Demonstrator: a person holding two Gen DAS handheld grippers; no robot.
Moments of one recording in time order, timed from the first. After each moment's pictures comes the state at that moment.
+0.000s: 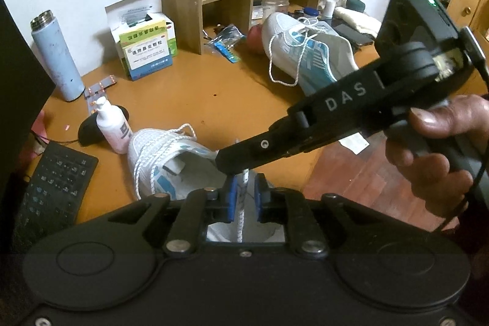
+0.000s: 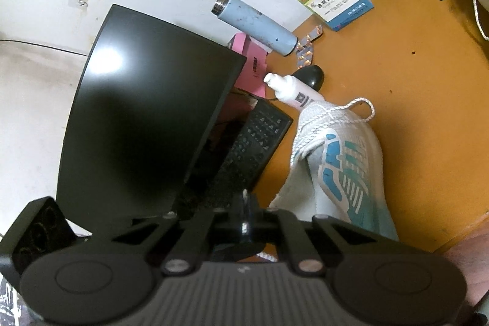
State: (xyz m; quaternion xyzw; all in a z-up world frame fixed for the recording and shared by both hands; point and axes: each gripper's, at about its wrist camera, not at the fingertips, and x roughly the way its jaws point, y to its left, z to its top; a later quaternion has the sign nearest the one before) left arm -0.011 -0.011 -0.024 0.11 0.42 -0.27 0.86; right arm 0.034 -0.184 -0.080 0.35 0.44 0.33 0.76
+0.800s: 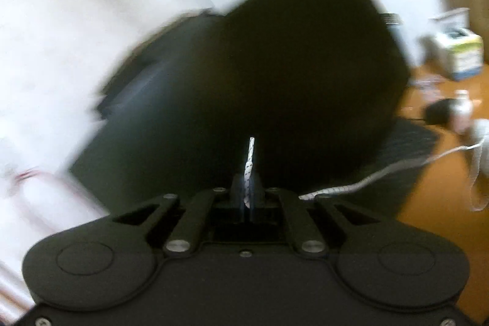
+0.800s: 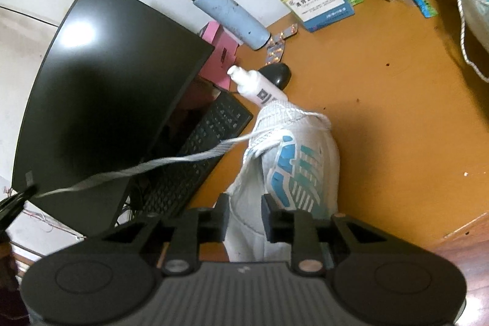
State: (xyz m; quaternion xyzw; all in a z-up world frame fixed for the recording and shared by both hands) left arm -0.108 0.211 0.114 0.21 0.31 0.24 0.89; right arm 0.049 -0.179 -0.102 0.27 0.48 0.30 0.78
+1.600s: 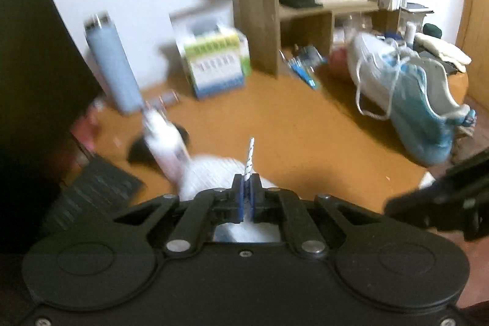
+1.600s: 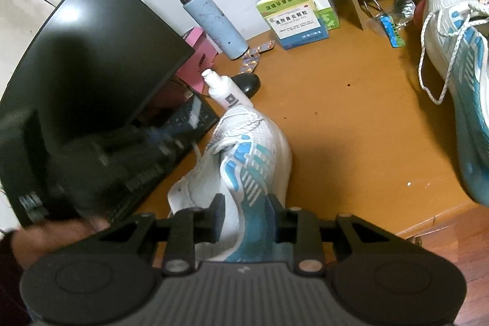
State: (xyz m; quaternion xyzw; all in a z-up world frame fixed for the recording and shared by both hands) left arm 0.030 -0.022 -0.083 0.11 0.39 -0.14 0.90; right arm 0.018 -0.205 -0.097 0.20 0.45 0.26 0.83
